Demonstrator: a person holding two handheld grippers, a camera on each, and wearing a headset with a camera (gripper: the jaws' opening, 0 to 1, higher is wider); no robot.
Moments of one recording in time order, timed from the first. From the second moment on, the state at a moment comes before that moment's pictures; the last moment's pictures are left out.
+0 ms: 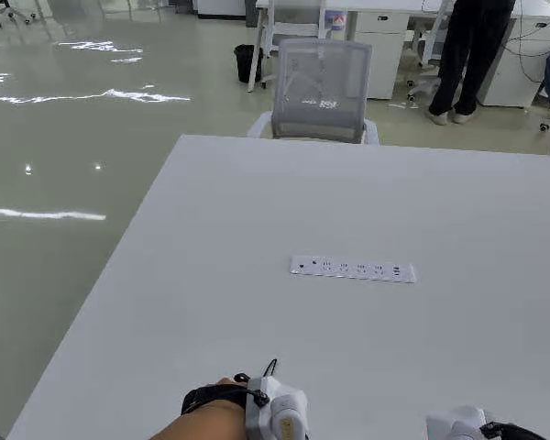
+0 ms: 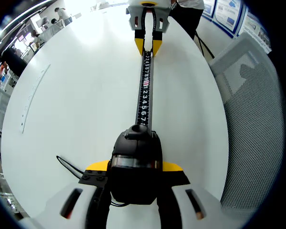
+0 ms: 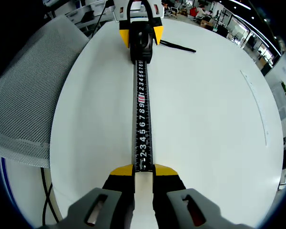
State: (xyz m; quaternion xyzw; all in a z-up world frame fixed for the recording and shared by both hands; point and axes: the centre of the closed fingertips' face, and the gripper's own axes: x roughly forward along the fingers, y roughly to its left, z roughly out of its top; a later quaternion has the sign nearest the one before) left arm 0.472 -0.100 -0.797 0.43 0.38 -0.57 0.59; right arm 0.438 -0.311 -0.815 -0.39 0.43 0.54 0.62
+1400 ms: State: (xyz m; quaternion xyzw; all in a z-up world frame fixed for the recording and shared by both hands) left arm 0.472 -0.100 -0.797 0.42 0.38 -0.57 0.59; right arm 0.436 -0.332 -0.815 -0.39 0.43 0.53 0.61
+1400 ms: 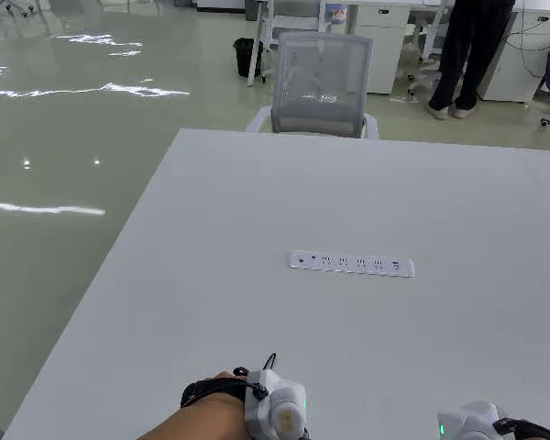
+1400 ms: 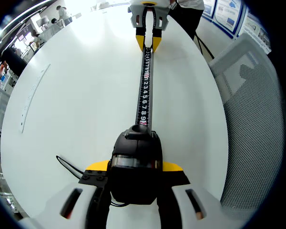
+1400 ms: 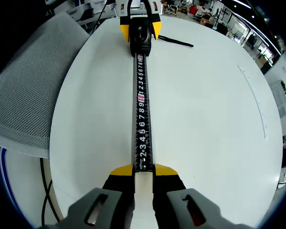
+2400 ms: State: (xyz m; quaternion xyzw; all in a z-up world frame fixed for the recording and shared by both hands) left arm 0.472 -0.100 -0.797 0.42 0.38 -0.57 0.59; right arm 0.433 -0.347 -0.815 -0.39 0.44 0.53 0.61
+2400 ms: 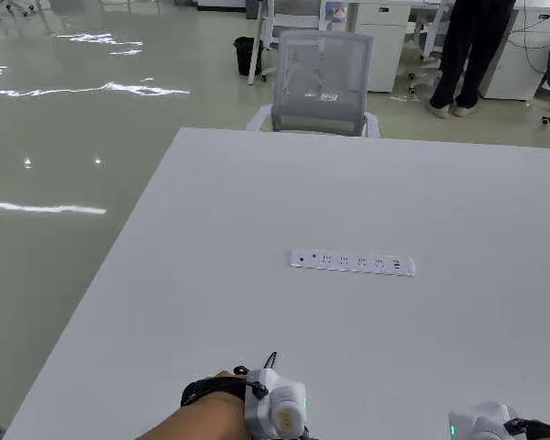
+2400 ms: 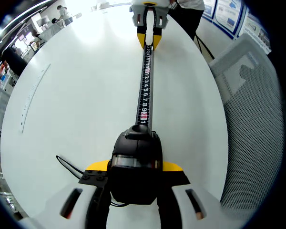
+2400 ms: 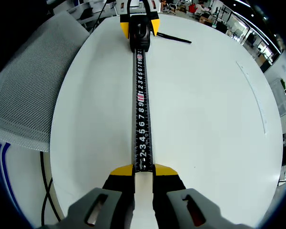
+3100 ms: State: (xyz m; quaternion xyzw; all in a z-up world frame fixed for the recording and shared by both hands) left arm 0.471 -0.100 -0.797 0.42 0.38 -0.57 0.59; right arm 0.431 -0.355 -0.815 -0.39 0.44 0.52 0.62
